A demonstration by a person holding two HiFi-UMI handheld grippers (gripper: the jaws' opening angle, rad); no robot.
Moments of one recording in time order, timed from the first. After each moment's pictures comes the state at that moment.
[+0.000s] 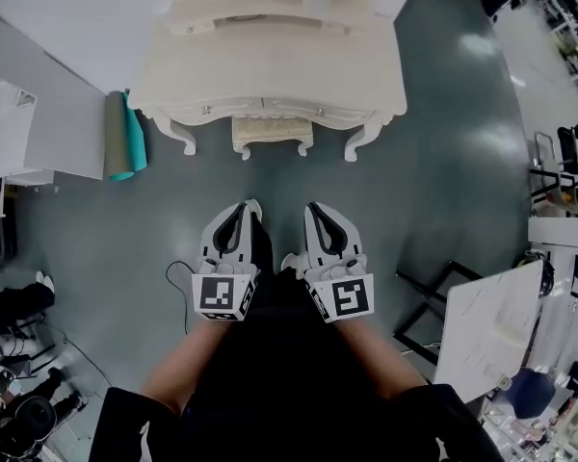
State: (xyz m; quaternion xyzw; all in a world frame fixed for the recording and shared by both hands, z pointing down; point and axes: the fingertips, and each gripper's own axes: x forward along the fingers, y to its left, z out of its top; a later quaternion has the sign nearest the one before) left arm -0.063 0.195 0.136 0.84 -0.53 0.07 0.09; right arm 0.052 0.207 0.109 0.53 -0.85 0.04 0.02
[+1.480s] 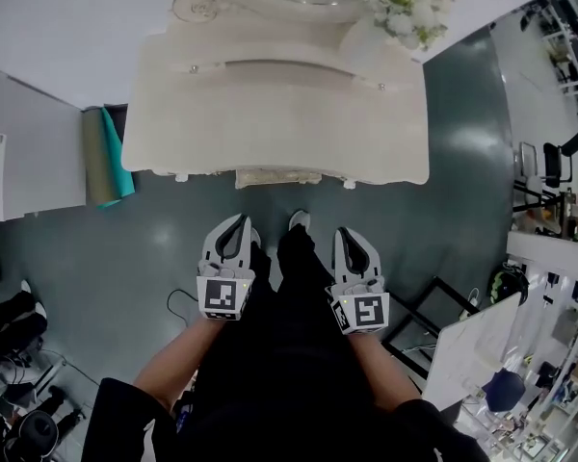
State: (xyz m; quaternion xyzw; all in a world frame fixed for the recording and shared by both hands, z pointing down) left arm -0.155 -0.052 0.207 0.86 -0.48 0.11 0.12; right arm 0.019 -0.016 0.166 0.58 -0.80 0.10 0.13
